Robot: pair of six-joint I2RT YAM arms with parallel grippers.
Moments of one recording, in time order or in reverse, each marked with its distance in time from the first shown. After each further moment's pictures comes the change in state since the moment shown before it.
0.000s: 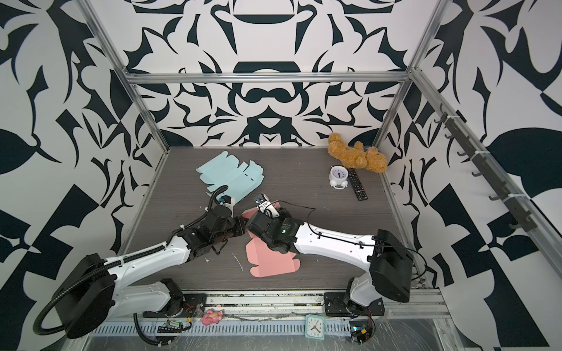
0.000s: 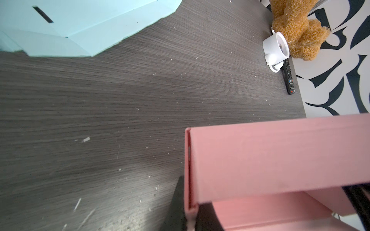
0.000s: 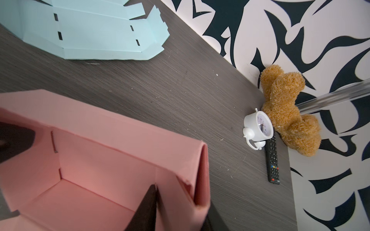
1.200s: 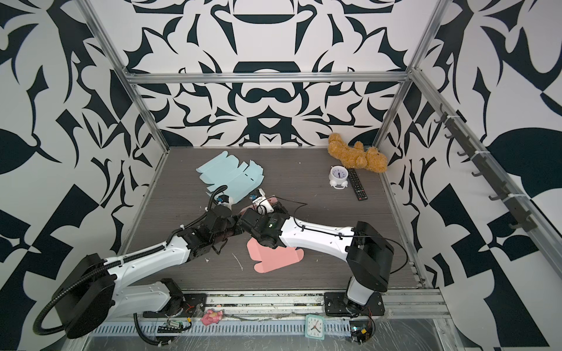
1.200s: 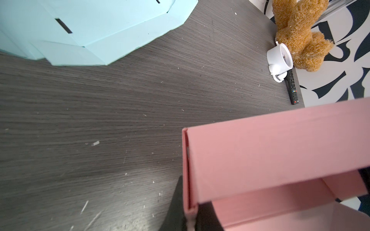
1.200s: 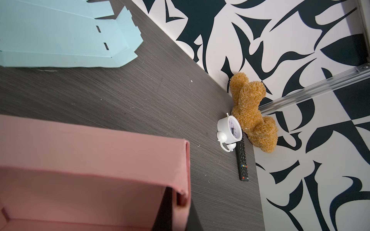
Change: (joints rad) left arm -0.001 -0.001 0.000 0.007 -0.044 -0.016; right arm -0.006 0.150 0.119 -0.049 0.173 0.013
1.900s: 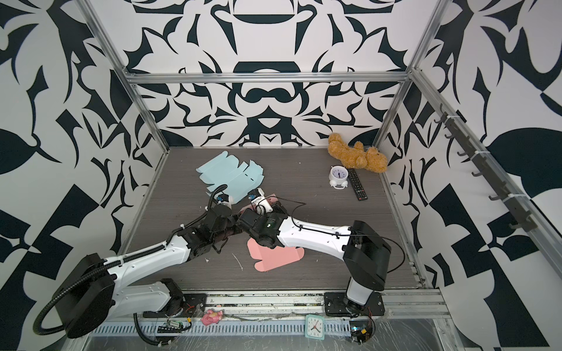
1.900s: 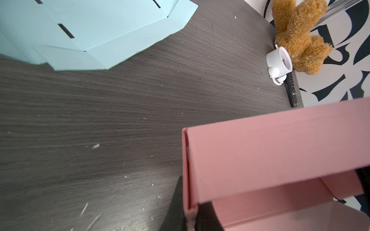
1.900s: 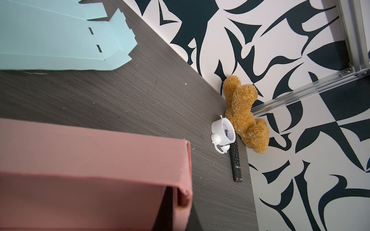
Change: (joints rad) left arm 0.000 0.008 0.011 -0.004 -0.011 -0.003; right arm 0.000 0.033 0.013 0.008 0.049 -0.007
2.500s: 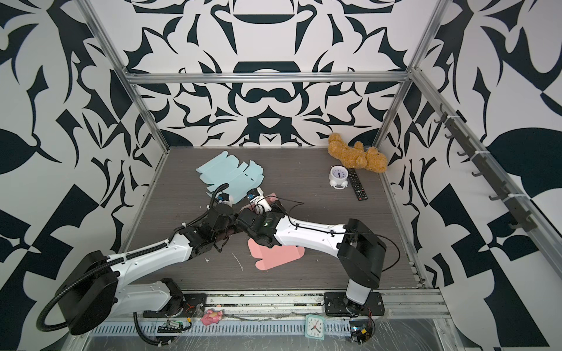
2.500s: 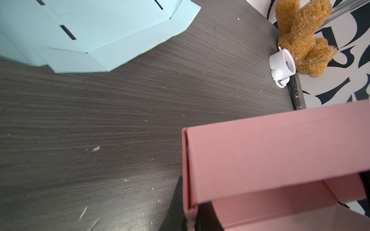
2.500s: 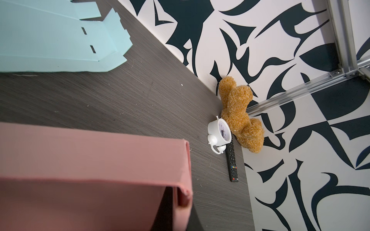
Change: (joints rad) left arm 0.000 0.020 0.017 0.001 -0.011 -0.007; right arm 0.001 0.010 0.011 0.001 0.023 0.000
